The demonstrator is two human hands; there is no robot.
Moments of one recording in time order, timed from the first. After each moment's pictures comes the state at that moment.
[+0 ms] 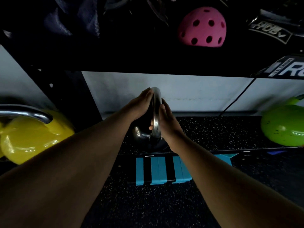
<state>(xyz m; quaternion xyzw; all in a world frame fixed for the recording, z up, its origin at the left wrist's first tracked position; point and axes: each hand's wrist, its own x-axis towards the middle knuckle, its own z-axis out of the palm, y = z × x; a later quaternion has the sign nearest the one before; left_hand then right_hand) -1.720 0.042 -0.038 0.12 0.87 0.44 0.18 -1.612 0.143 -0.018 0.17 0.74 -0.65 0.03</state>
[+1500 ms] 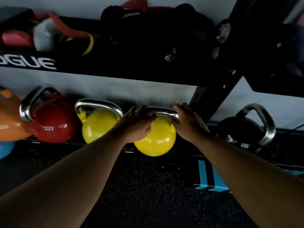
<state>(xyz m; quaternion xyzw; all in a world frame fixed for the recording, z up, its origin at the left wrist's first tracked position) -1.663 -0.408 0.014 0.38 0.92 0.02 -0.11 -1.636 -0.193 0.036 -0.08 0.98 -0.17 -0.04</state>
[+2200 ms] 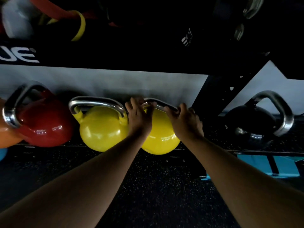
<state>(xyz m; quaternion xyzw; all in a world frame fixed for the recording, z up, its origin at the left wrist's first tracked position) -1.684 -0.386 -0.029 -0.05 0.85 0.52 -0.05 -1.649 -0.243 -0.001 0.15 0.96 -0.24 -0.05</state>
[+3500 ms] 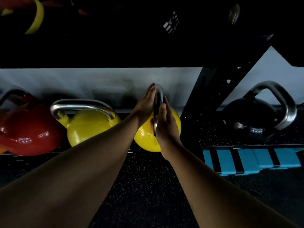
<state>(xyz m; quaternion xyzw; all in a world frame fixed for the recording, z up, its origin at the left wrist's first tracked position) -1.746 -0.345 -0.043 0.05 0.70 0.69 0.16 -1.646 -0.286 -0.023 0.18 0.65 -0.74 -0.05</state>
